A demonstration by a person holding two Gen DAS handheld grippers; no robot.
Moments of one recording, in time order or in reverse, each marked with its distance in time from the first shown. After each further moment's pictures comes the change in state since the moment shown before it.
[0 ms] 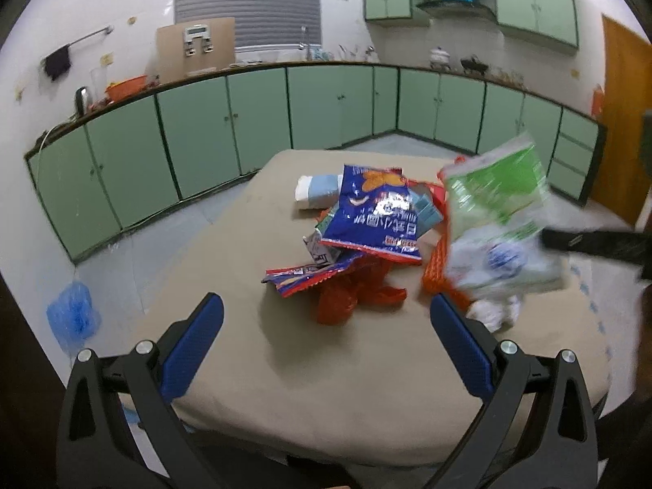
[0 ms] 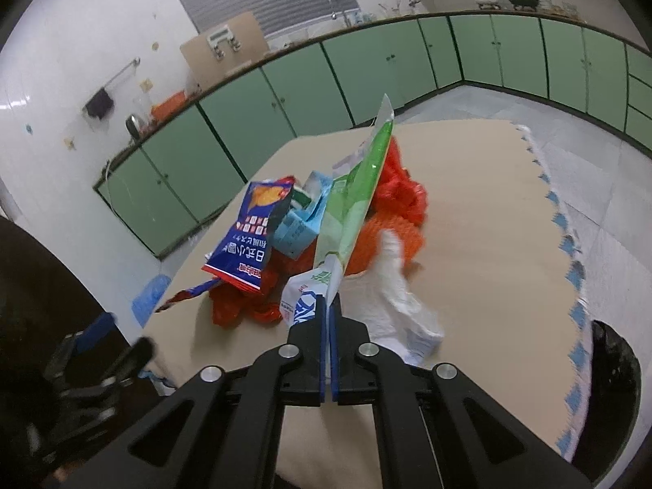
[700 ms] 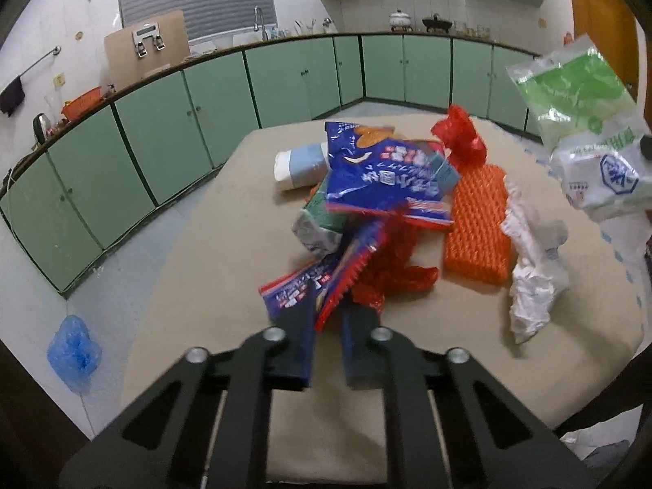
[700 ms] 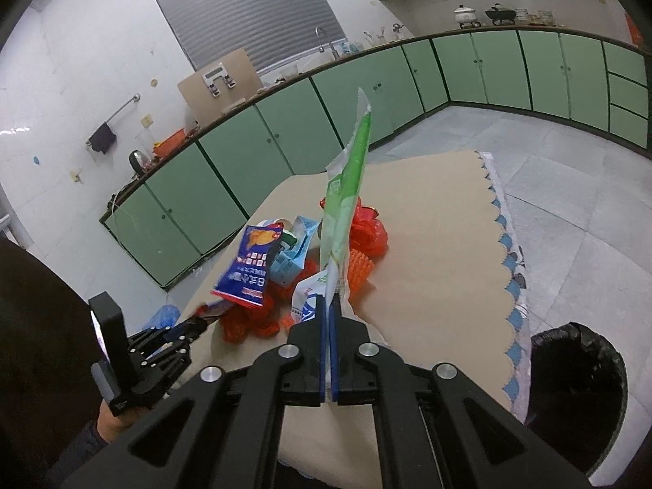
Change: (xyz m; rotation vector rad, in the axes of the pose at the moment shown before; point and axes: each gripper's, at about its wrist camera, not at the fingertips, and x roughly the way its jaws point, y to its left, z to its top) left arm 0.049 0.015 0.002 0.132 0.071 -0.070; right arm -0.060 -0.021 0.008 0.050 -0.091 0.002
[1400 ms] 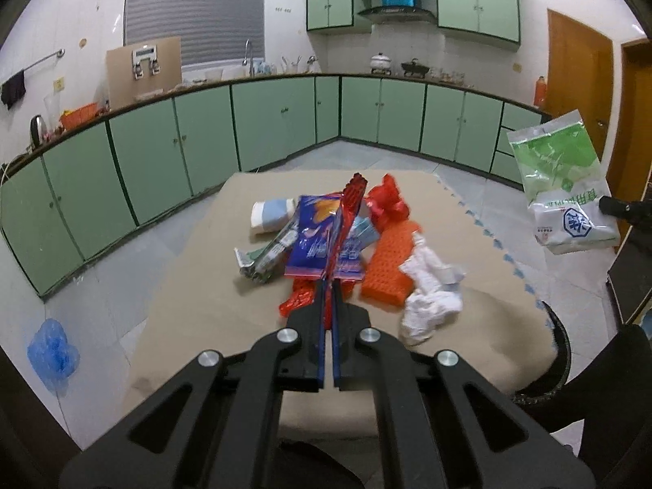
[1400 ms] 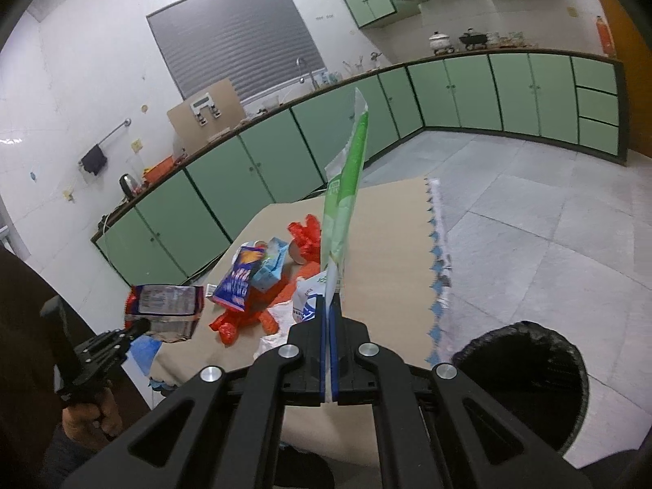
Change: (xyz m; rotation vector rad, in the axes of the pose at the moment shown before) left arm -0.108 -0.027 0.009 -0.041 -0.127 -0.113; right arm -0.103 -0.031 -0.020 0.024 -0.113 -0.076
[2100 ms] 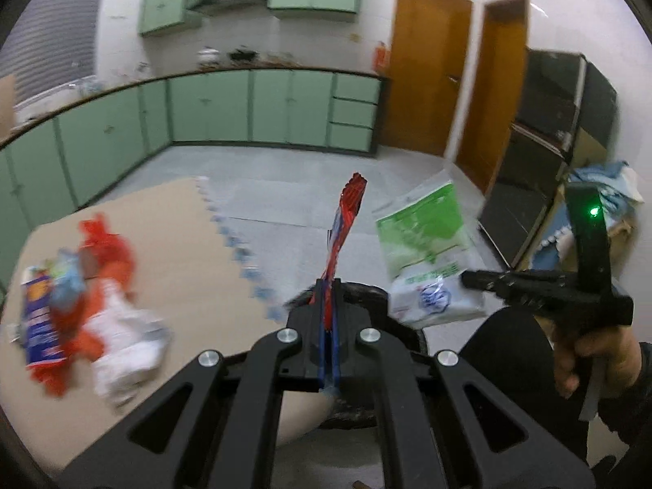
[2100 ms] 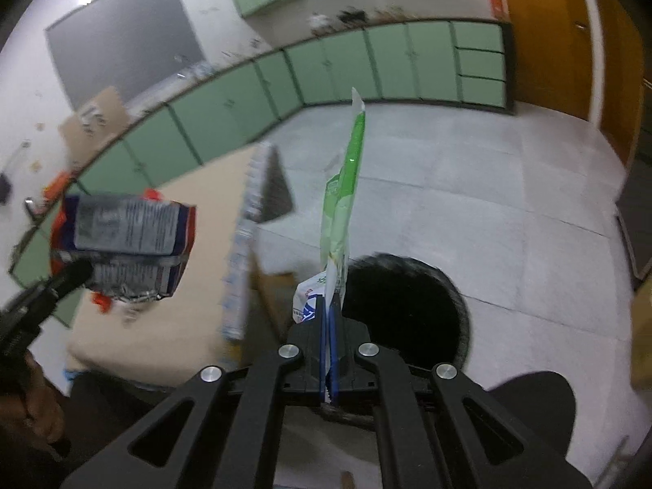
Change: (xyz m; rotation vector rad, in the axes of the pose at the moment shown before) left arm 0.044 -0.276 0.013 0.247 0.058 -0.531; right arm -0.054 -0.149 -0.079 0.192 0.089 -0.381
